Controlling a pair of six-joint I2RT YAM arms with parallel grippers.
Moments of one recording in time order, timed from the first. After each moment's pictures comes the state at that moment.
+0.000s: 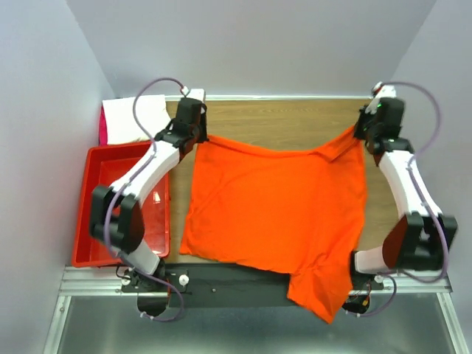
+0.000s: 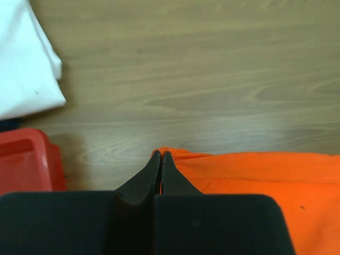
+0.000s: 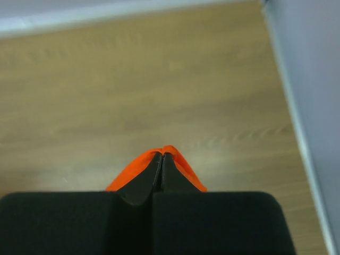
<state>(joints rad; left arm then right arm) -0.37 1.50 1.33 -0.33 -0.17 -0.23 -0.09 1.34 1.27 -0.30 0.02 0.03</state>
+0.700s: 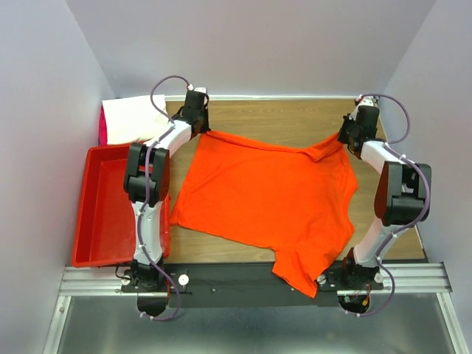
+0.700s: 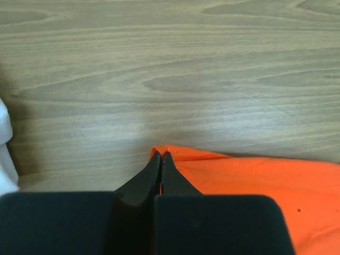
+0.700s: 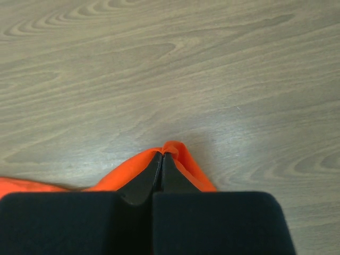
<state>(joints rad) -0.25 2.15 1.69 -0.24 -0.09 -0.21 -0.09 1.82 1.17 0.08 -0.03 0.11</state>
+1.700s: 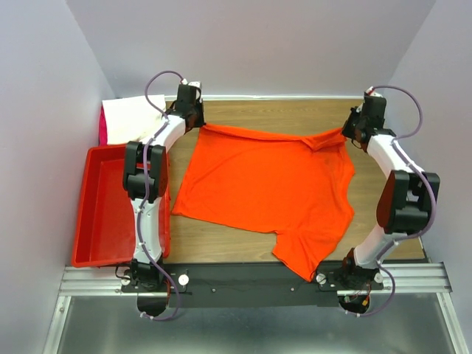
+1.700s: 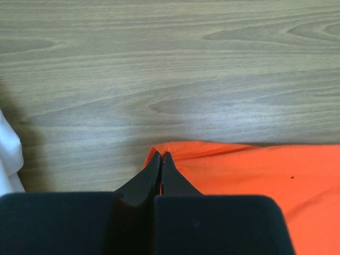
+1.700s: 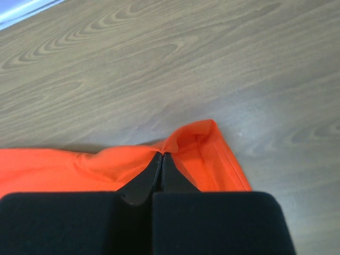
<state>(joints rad) -0.19 2.20 1.79 -0.26 0.01 -0.21 -0.09 1.77 1.30 -0.14 0.00 0.24</state>
